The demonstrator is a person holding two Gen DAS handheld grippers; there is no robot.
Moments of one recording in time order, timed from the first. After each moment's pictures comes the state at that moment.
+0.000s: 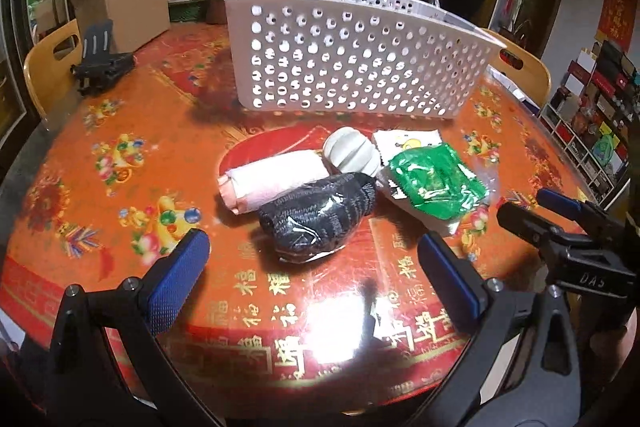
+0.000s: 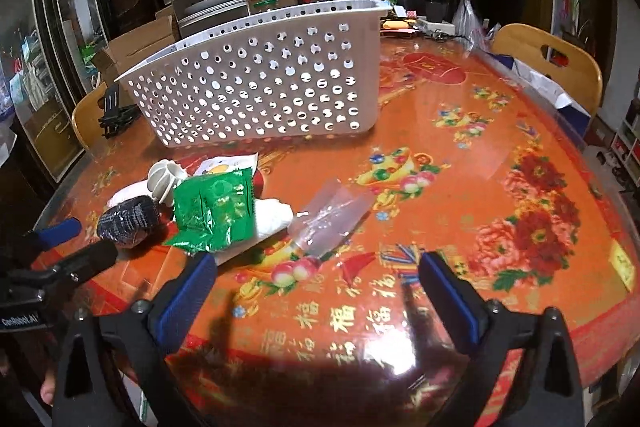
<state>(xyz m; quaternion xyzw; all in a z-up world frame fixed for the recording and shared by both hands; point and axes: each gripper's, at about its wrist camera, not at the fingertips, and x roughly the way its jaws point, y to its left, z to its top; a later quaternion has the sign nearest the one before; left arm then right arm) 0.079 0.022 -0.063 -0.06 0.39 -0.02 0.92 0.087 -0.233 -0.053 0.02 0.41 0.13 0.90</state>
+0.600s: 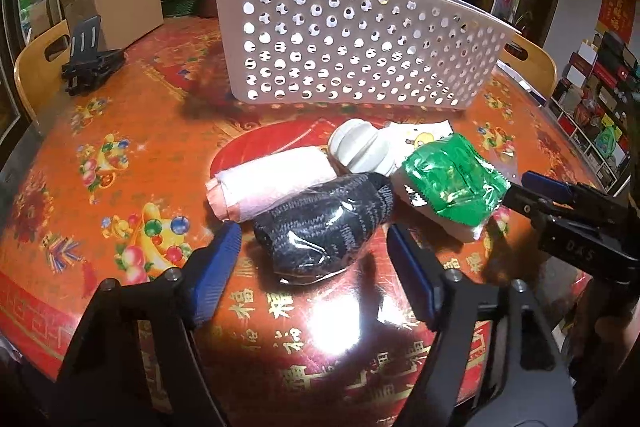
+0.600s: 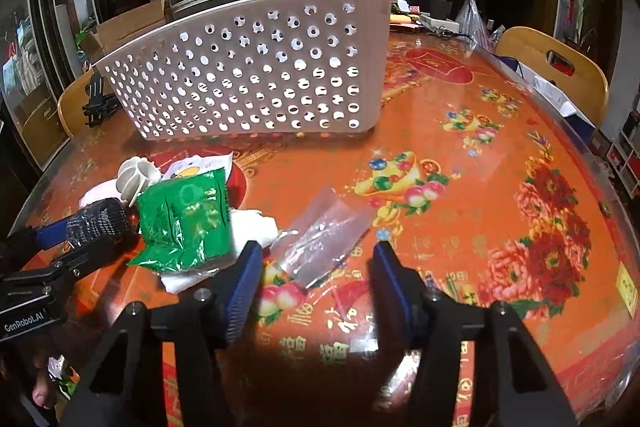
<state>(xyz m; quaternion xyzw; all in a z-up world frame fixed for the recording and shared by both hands) 0.102 0.021 -0.084 -0.05 0.40 -0.03 0.91 0.113 -0.221 -0.069 -0.01 0.42 0.12 0.90</state>
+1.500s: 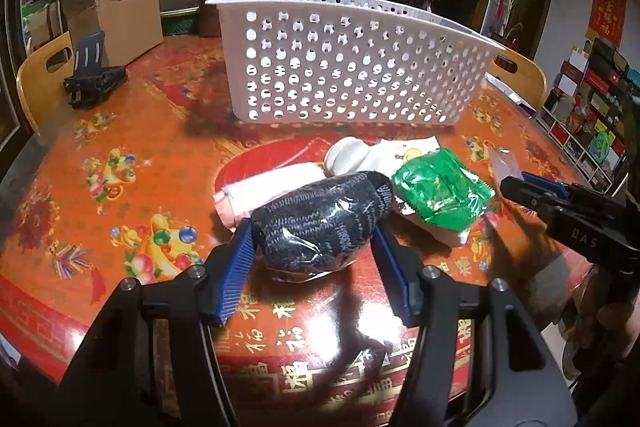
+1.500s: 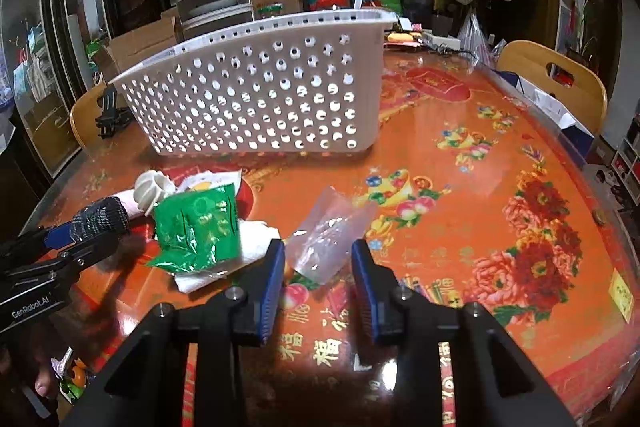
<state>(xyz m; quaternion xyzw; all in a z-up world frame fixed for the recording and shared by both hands) 0.087 0.026 -0.071 -0.05 0.36 -0.04 0.93 0.099 -0.234 -0.053 0.00 0.39 0.14 0.91</state>
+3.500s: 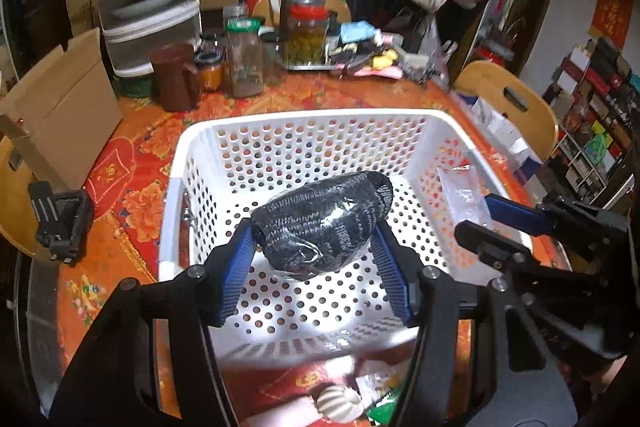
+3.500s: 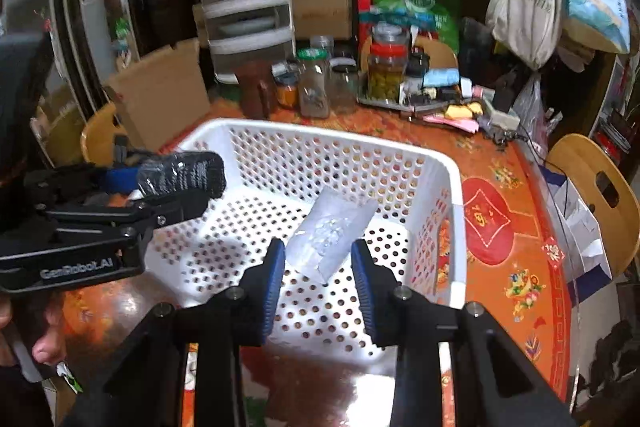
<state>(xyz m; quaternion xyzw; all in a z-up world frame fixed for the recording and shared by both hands) 0.325 0.018 0.081 -0.04 0.42 -0.06 0.90 0.273 -0.159 0.066 -0.07 0.41 0.20 0.89</state>
